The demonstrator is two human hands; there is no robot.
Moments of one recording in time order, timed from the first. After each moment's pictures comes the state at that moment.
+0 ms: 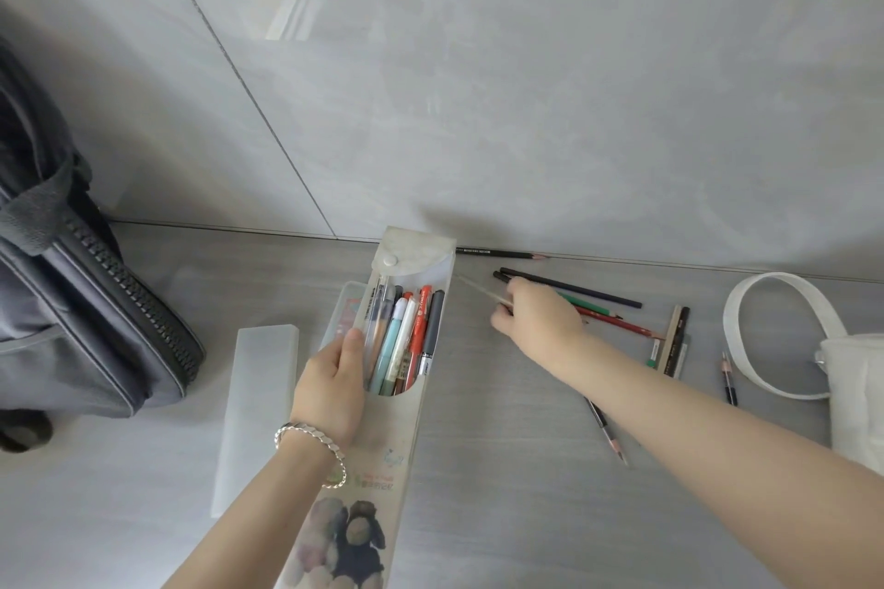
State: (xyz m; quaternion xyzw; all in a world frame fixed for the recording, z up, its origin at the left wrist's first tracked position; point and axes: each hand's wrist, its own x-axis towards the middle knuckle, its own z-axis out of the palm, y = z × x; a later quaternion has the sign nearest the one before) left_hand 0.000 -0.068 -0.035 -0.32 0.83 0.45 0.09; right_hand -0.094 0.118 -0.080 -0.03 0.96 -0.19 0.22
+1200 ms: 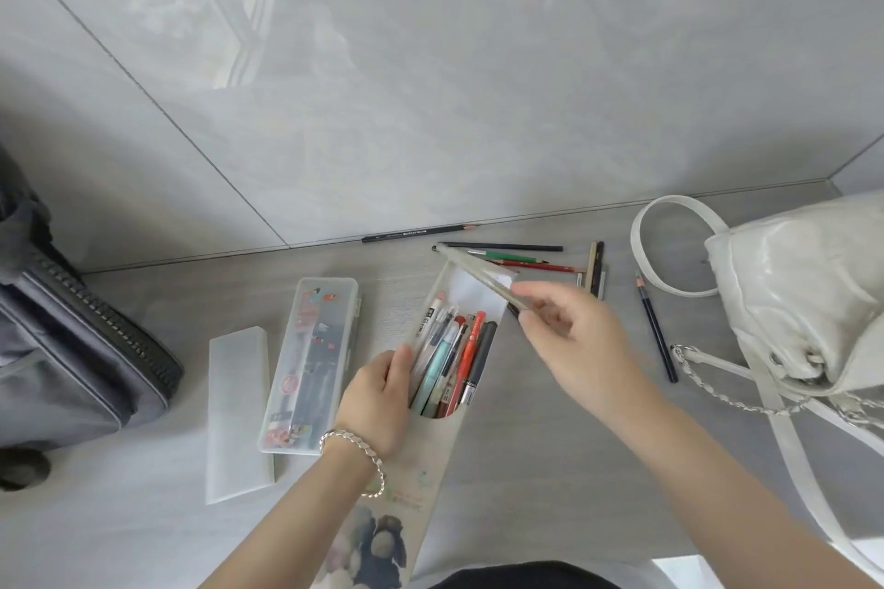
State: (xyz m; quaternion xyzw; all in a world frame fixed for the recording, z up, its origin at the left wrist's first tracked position) left_hand 0.051 -0.002 -0.033 -0.15 0.88 0.41 0.17; right_hand 0.043 0.188 0.003 0.06 0.84 -0.54 0.04
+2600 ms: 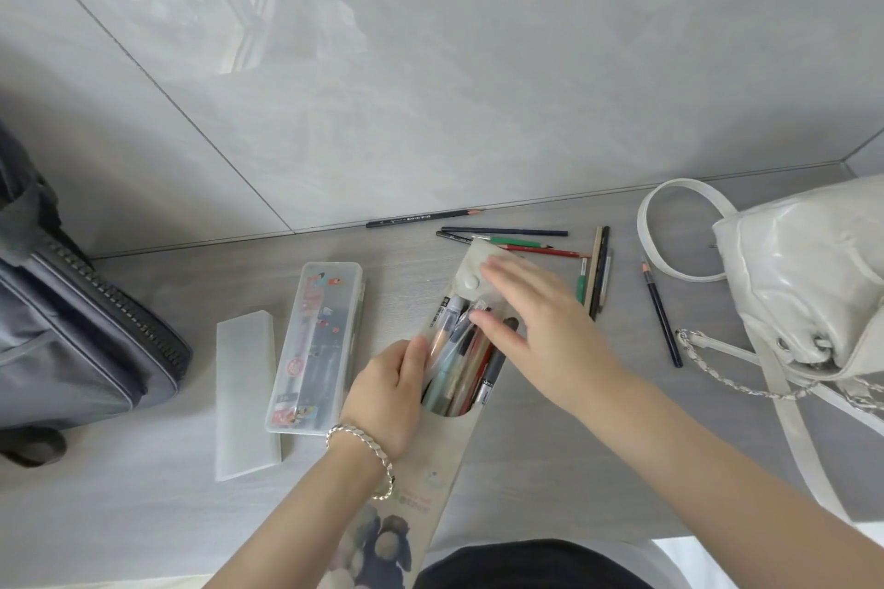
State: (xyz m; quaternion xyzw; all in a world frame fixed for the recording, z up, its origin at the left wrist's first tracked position) left_hand 0.065 0.008 -0.013 -0.13 0.89 0.41 0.16; right_hand 0.040 0.175 -0.019 -0.14 0.93 -0.35 -0.06
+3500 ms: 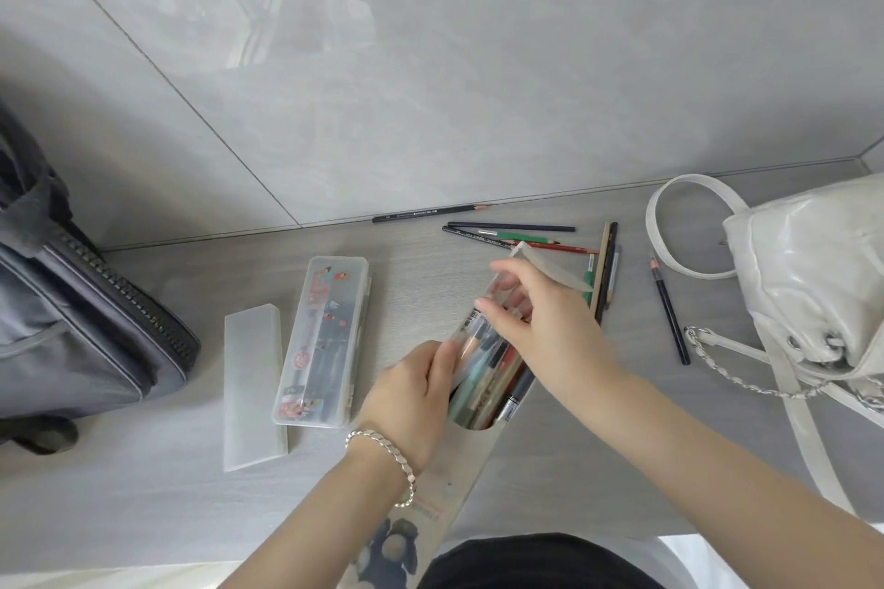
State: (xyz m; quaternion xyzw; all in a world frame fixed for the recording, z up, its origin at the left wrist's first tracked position) left_hand 0.076 0.020 -0.004 -0.07 0.91 0.38 0.16; right_hand 0.038 0.167 -0.009 -0.03 0.90 -0.44 0.02
